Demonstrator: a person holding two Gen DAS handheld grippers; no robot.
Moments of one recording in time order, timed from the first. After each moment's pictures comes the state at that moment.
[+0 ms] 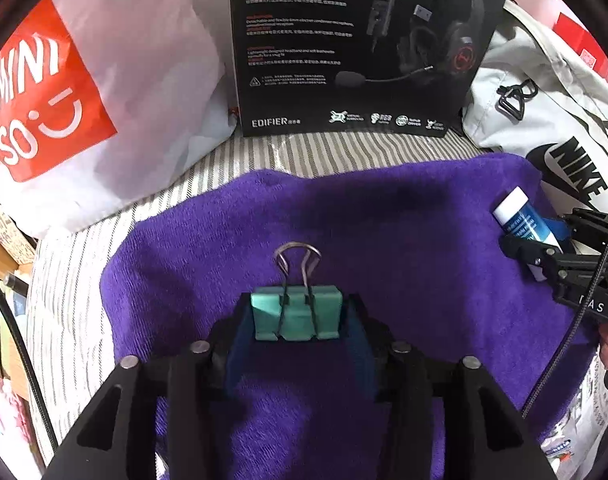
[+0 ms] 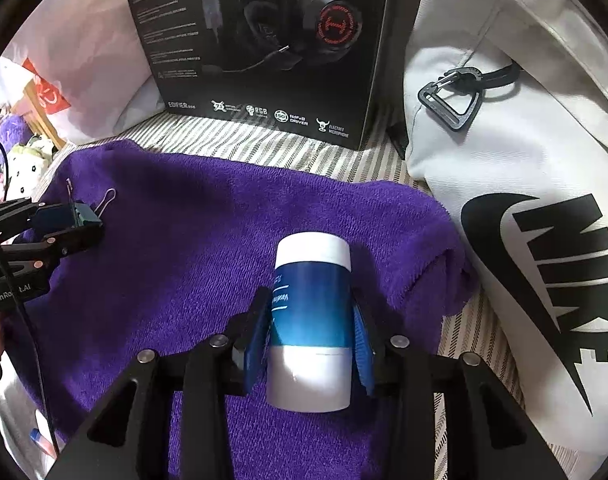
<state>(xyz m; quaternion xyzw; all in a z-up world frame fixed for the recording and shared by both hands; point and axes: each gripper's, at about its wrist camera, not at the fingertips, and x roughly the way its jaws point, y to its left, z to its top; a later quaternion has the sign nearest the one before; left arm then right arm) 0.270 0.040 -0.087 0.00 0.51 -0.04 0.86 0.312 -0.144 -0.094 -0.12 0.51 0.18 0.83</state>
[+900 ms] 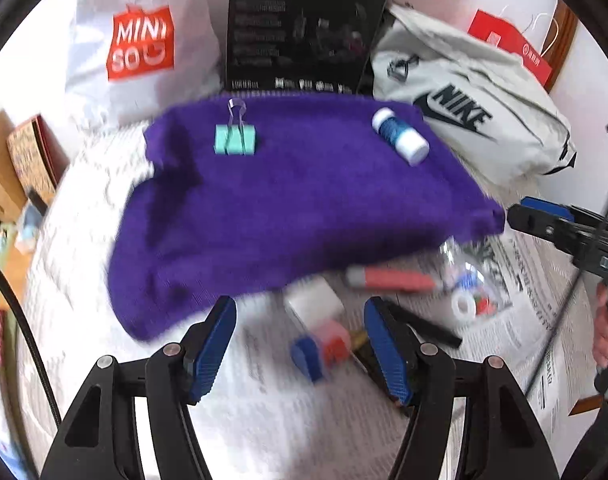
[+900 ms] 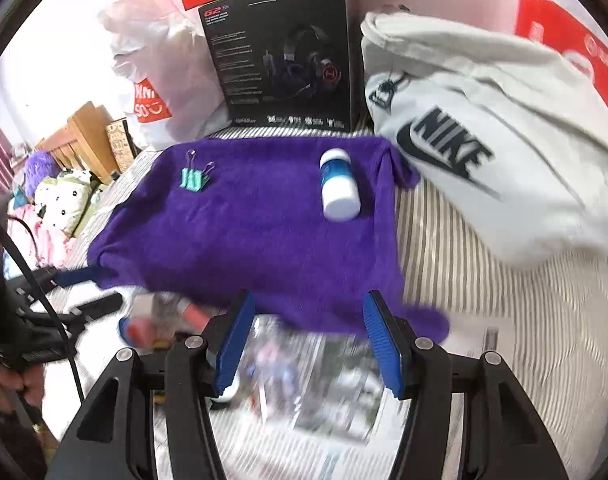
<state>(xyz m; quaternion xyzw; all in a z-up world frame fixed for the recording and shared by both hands) 0.065 0.002 -0.053 -0.04 0.50 -0.05 0.87 0.129 -0.207 -0.016 -0.03 0.47 0.18 0.86</state>
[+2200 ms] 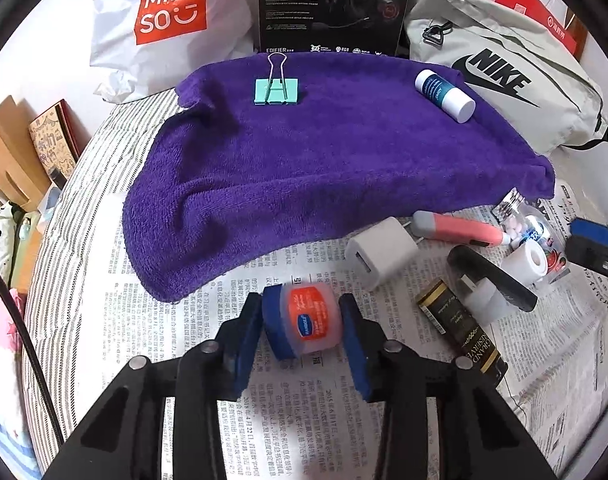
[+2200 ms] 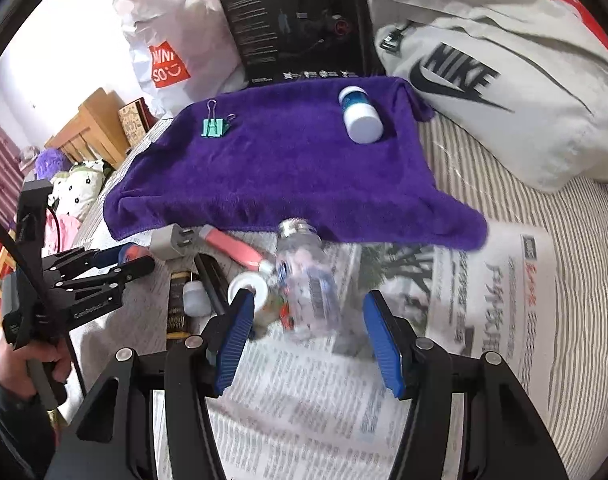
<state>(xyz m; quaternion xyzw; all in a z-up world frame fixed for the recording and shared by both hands) 0.059 0.019 -0.088 -0.01 0.51 0.00 0.86 0.085 -0.202 -0.055 -0.02 0.49 0.20 0.85</state>
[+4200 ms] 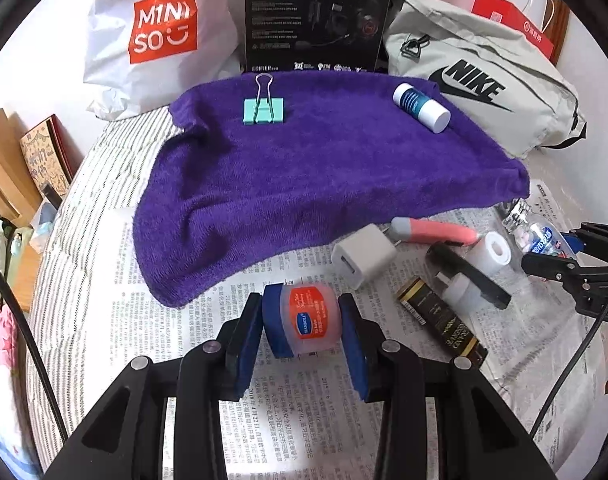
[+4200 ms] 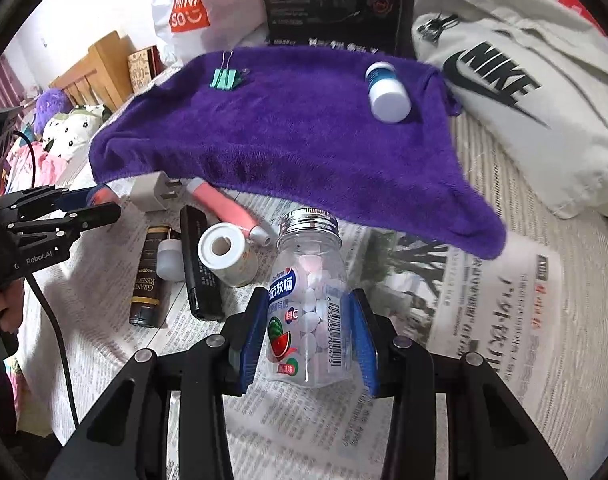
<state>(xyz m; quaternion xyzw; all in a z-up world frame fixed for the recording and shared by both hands) 0.046 0.022 -0.067 0.00 0.48 -0.03 0.87 0.084 -0.190 -0.077 -0.11 0.51 0.21 0.83</state>
